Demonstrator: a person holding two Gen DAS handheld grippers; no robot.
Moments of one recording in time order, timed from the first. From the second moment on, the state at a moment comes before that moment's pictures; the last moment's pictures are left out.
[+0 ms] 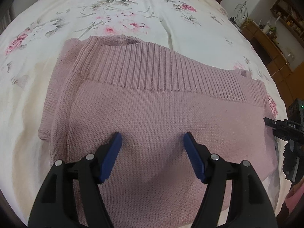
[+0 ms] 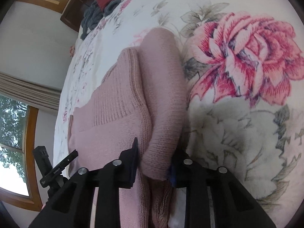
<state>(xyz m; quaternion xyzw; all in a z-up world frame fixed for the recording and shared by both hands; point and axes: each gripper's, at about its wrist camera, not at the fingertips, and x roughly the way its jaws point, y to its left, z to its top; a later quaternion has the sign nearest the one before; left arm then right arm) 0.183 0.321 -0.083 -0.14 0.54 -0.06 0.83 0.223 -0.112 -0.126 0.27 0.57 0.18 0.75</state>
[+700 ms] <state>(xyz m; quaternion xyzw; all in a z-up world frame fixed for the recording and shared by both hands) 0.154 0.358 -0.037 -0.16 0.52 -0.06 0.84 0.234 -0.066 -0.067 0.20 0.59 0.15 0.76</state>
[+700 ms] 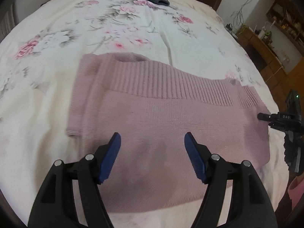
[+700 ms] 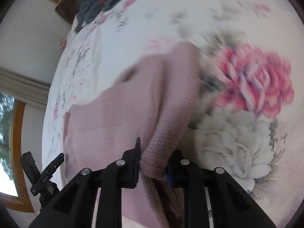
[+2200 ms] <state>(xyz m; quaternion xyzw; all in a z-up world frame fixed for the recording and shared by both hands) 0.189 0.340 -0.046 -0.40 0.51 -0.16 0.75 0.228 0.030 -0.023 0.16 0.62 0.22 0.74</state>
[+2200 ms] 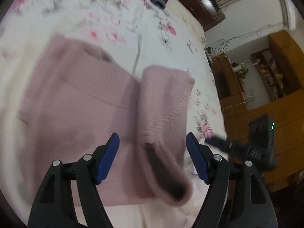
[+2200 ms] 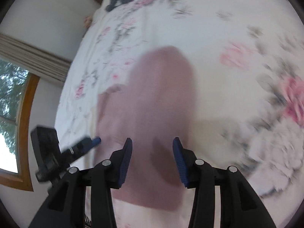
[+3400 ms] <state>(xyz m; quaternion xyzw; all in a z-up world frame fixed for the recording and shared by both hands) 0.208 0.304 -0.036 -0.42 0.48 -0.21 0.74 0.169 -0.048 -0.089 0.22 0.63 0.20 0.72</state>
